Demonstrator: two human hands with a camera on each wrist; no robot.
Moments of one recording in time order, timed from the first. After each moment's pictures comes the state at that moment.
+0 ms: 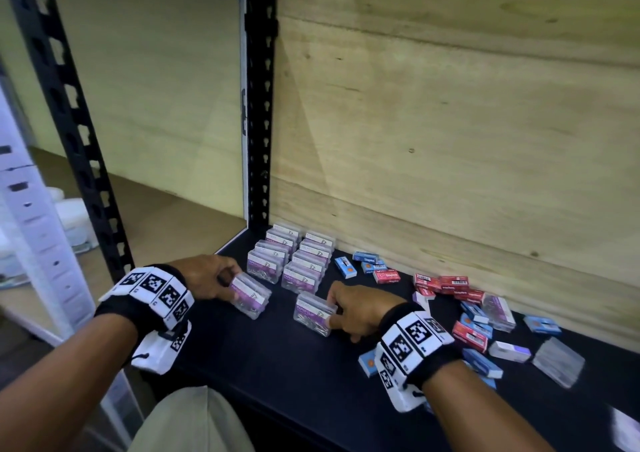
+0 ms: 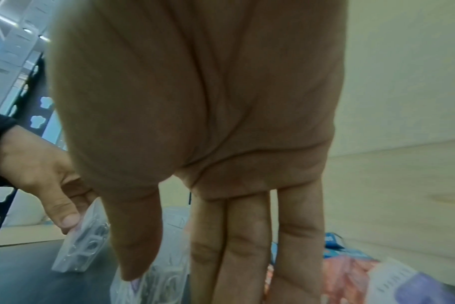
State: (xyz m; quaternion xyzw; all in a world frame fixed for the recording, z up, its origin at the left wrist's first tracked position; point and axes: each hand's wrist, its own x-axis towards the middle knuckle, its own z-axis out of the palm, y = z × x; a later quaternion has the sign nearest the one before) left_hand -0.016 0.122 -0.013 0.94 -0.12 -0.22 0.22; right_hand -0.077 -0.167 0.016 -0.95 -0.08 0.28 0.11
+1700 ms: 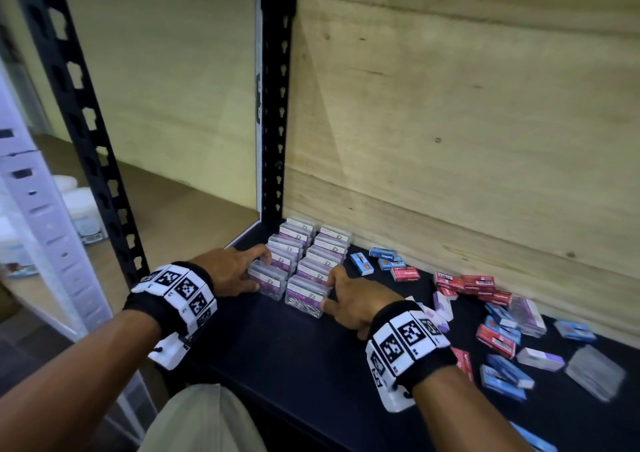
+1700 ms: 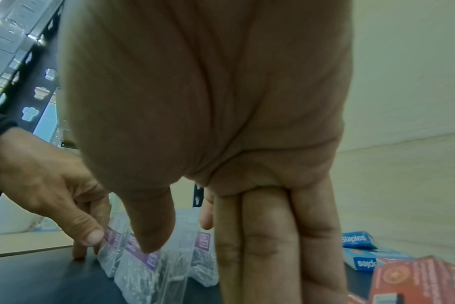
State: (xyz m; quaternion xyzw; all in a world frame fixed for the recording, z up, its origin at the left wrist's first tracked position) left_hand -0.005 0.111 -0.029 0.97 -0.19 -0.11 0.09; right_hand -0.062 -0.137 0.007 -0.96 -0.07 0.25 0.10
